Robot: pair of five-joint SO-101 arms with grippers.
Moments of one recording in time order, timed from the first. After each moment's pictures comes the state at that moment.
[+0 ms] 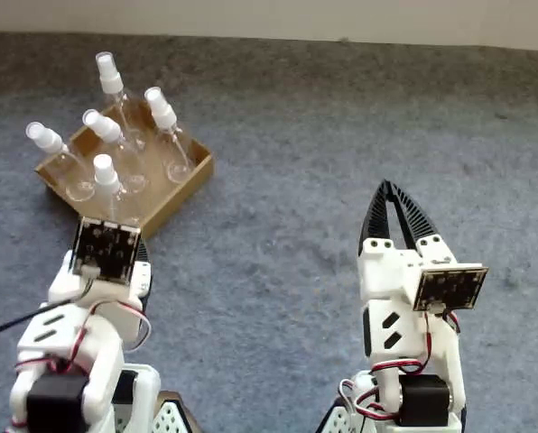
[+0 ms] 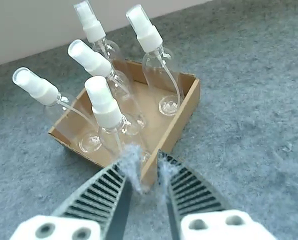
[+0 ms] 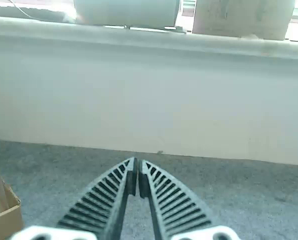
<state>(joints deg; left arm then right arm) -4.3 -91.3 57.1 74.0 -9.2 -3.3 -104.7 76.1 32.5 4.7</state>
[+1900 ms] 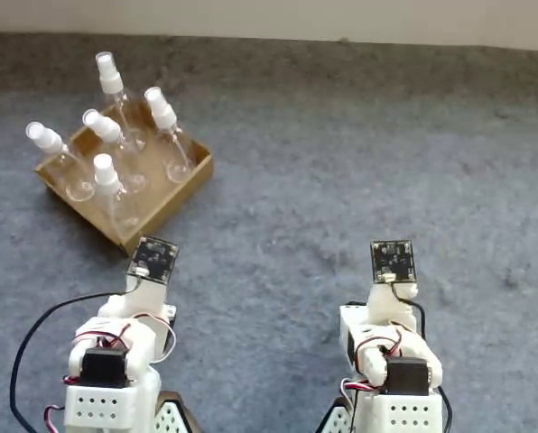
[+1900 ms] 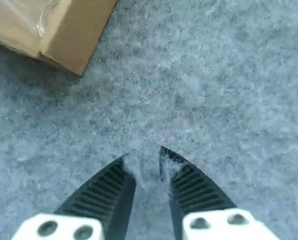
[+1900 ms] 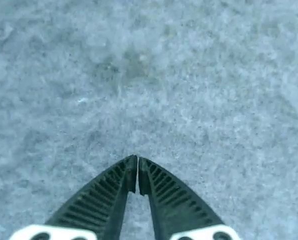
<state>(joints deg) -4.2 -104.0 95.9 75.8 -6.9 -1.6 -104.9 95.6 71.3 4.8</state>
